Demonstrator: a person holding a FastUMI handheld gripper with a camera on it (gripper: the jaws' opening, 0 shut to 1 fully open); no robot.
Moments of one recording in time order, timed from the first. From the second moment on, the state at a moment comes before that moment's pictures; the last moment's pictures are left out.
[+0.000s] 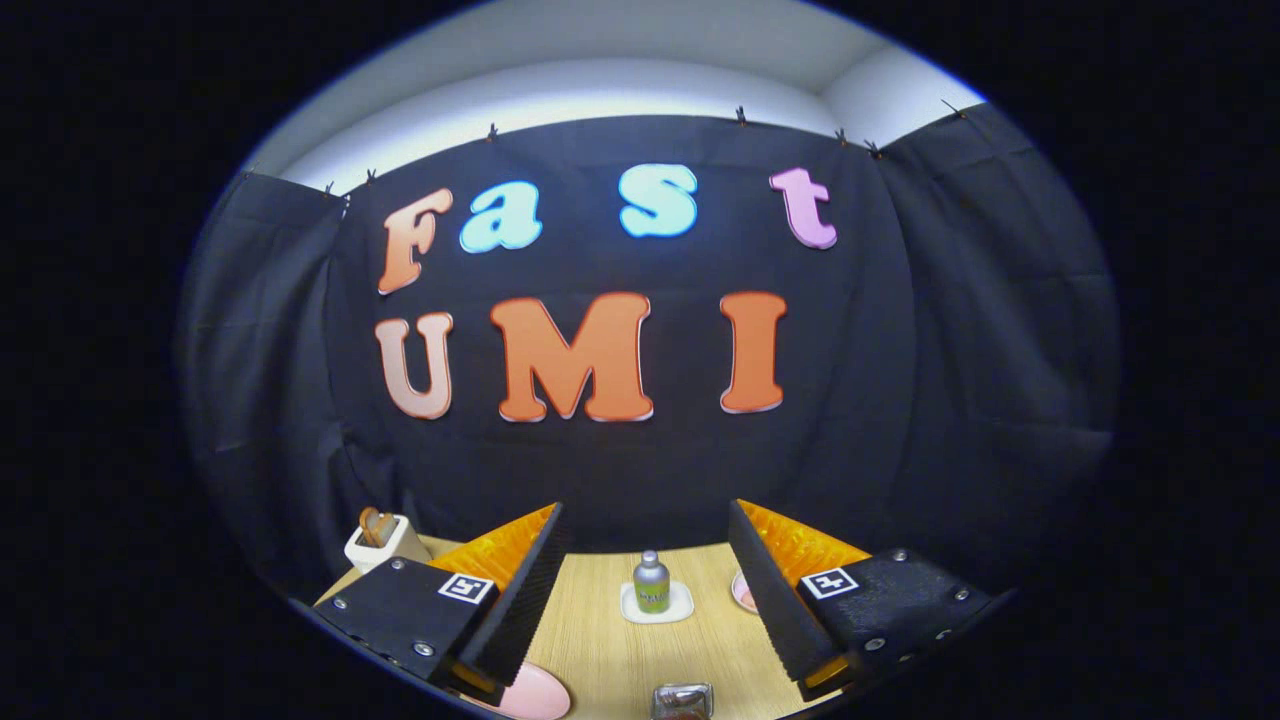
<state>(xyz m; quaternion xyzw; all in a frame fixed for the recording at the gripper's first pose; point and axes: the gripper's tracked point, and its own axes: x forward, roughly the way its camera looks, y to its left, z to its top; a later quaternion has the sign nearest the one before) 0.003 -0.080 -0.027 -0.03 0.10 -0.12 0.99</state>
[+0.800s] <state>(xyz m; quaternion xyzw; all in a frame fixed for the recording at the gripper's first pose) 0.009 -0.069 0.038 -0.05 -0.04 -0.12 0.99</state>
